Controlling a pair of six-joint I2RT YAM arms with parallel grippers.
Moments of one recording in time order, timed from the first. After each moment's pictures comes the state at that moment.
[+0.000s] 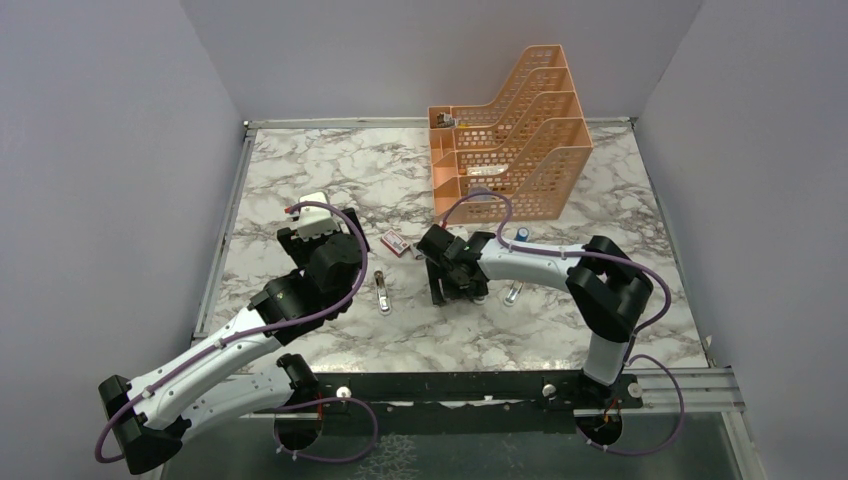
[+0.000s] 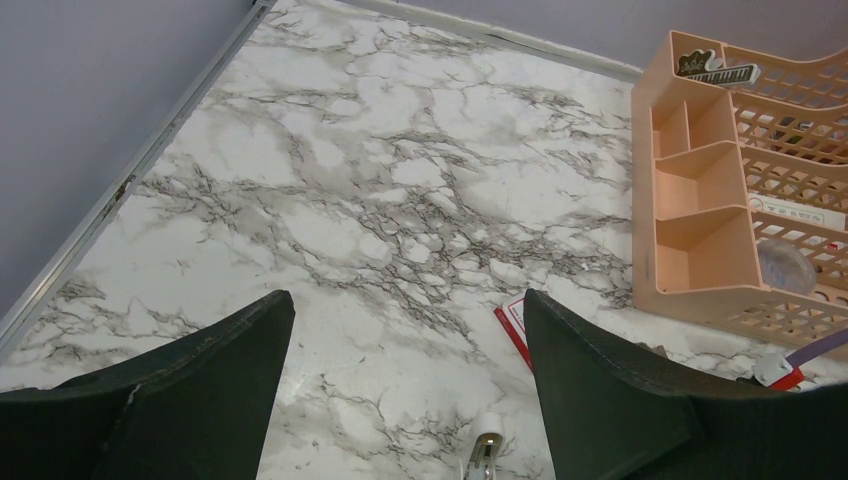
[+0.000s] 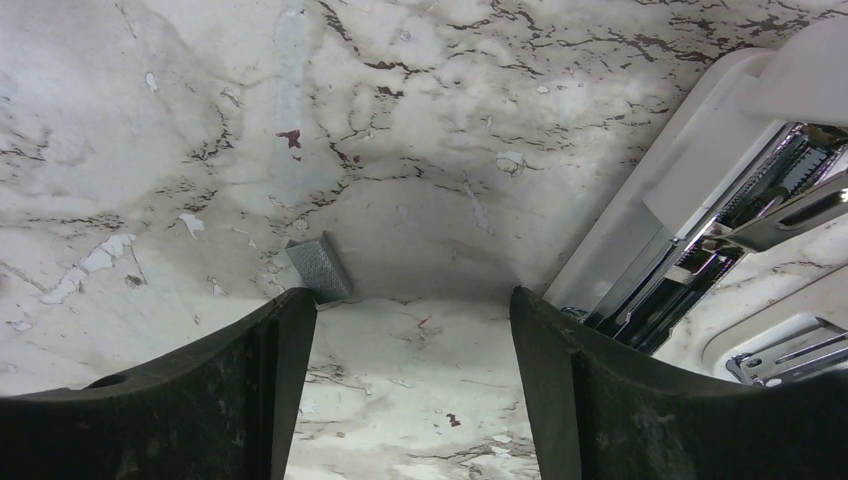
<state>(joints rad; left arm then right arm) -0.90 0.81 0.81 -0.45 -1.10 -0.54 0.94 1.82 1.17 -0.65 0.20 0.73</state>
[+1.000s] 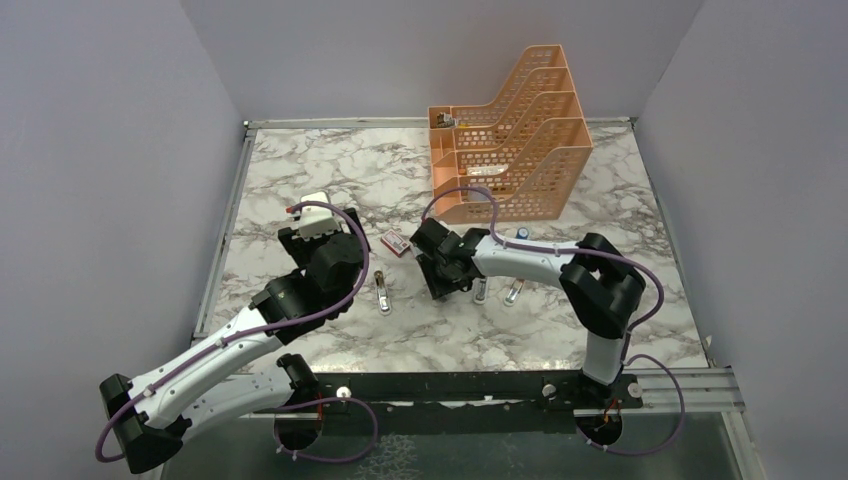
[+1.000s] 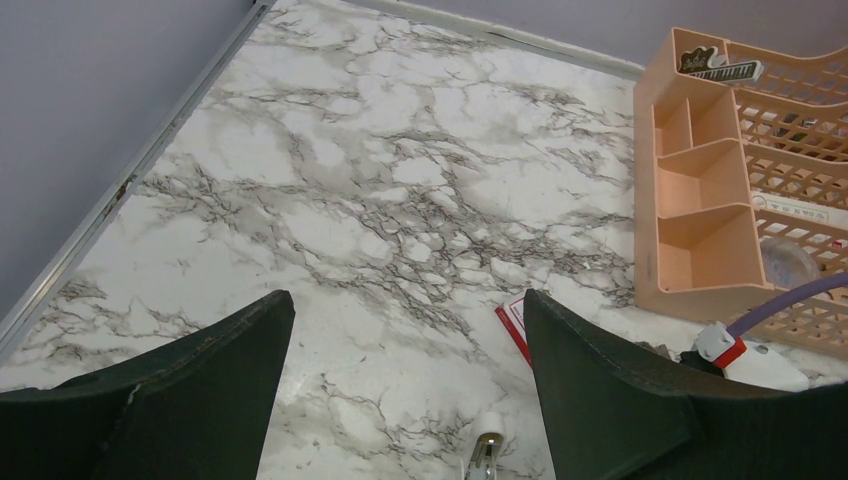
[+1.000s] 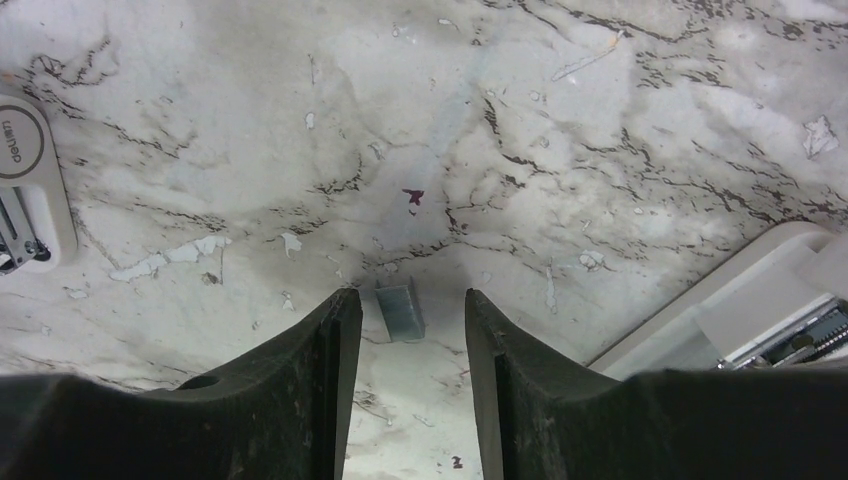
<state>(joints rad) -0.90 0.82 0.81 -0.45 -1.10 -0.54 0.94 1.85 1.23 -0.56 0.13 0.50</state>
